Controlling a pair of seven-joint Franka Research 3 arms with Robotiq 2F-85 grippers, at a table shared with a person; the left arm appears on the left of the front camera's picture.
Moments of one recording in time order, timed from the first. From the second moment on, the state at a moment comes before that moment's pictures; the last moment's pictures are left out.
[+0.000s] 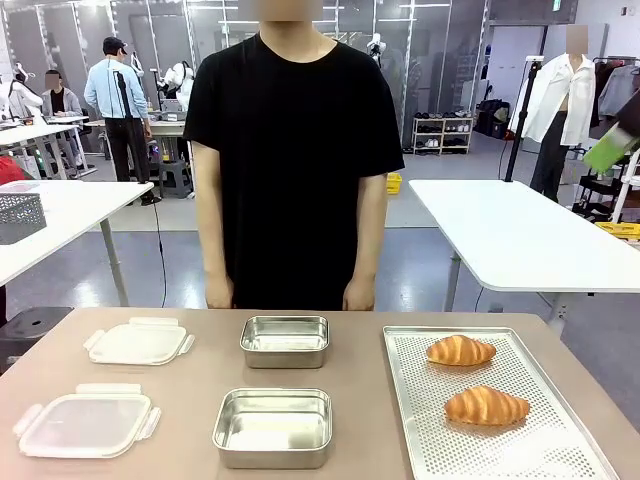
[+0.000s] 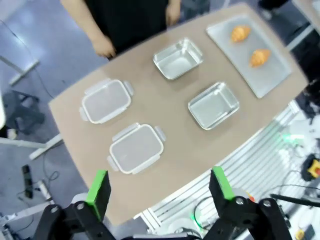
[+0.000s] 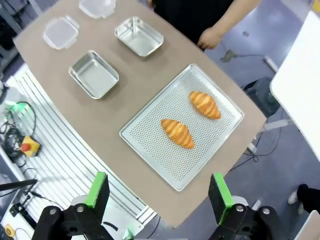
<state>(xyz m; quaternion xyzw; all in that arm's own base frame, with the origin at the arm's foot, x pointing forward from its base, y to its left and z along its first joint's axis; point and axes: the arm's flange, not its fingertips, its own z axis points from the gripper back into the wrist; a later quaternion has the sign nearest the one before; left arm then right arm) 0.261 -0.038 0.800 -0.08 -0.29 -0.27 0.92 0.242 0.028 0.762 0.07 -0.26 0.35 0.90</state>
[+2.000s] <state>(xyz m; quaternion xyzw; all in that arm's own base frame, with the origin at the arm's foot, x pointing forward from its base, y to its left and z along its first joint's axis) 0.244 -0.028 0.815 -0.07 -0.31 -0.26 0.91 0.267 0.059 0.734 -0.01 -0.19 0.64 0.74</state>
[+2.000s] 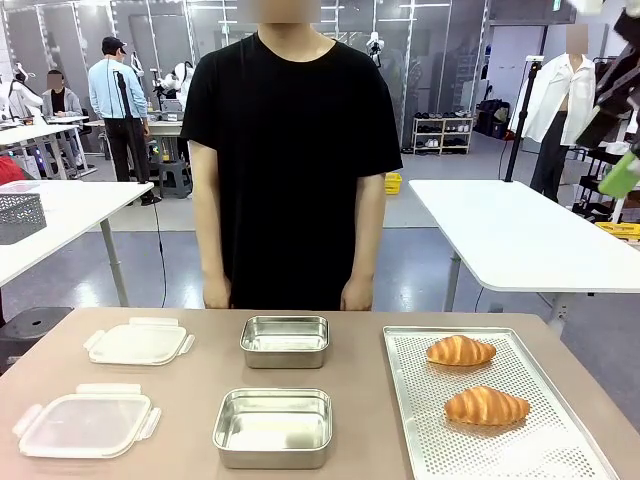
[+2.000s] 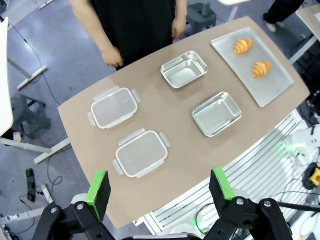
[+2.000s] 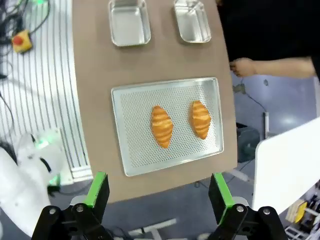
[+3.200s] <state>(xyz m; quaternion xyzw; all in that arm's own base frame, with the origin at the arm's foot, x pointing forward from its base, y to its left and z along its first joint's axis) 0.244 -0.028 0.815 -0.07 -0.31 -0.26 0.91 0.344 0.070 0.562 0.00 -0.14 0.67 0.73</state>
